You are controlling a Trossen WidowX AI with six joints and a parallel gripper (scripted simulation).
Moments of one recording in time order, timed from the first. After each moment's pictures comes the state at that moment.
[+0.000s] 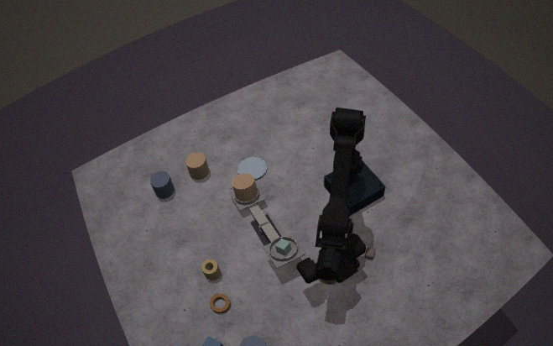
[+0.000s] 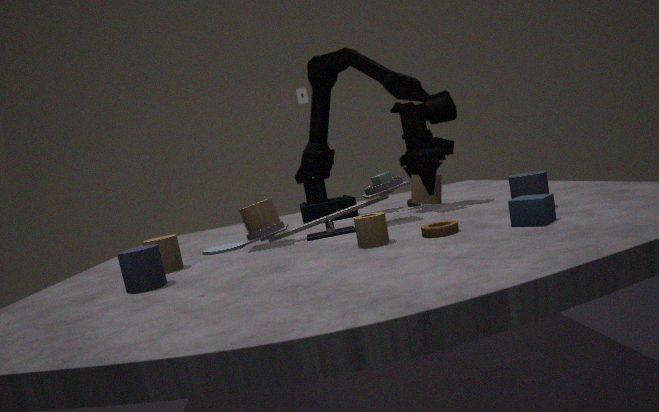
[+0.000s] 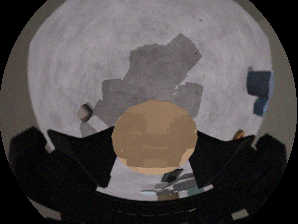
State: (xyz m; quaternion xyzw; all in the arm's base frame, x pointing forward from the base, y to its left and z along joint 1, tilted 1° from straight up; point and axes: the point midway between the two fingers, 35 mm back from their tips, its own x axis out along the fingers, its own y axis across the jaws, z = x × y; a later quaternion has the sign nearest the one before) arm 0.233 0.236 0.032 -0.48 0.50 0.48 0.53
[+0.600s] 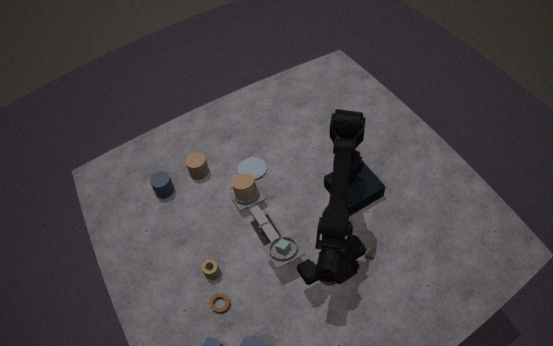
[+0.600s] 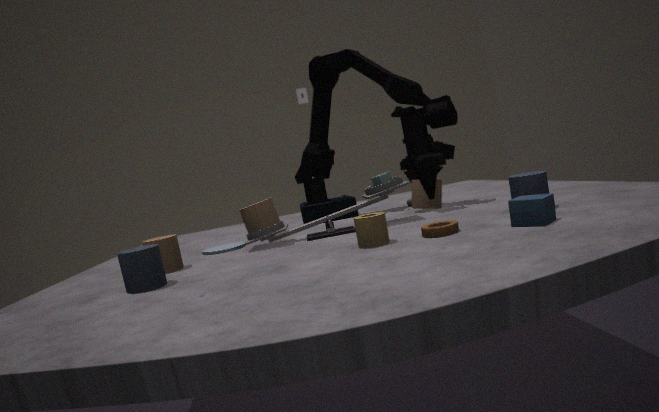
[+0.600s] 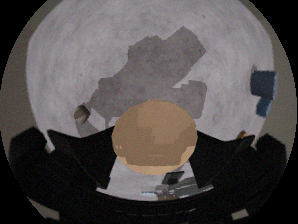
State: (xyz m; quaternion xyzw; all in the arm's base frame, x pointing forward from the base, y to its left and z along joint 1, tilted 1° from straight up) arm 0.232 0.235 0.021 -0.48 0.50 0.48 0.53
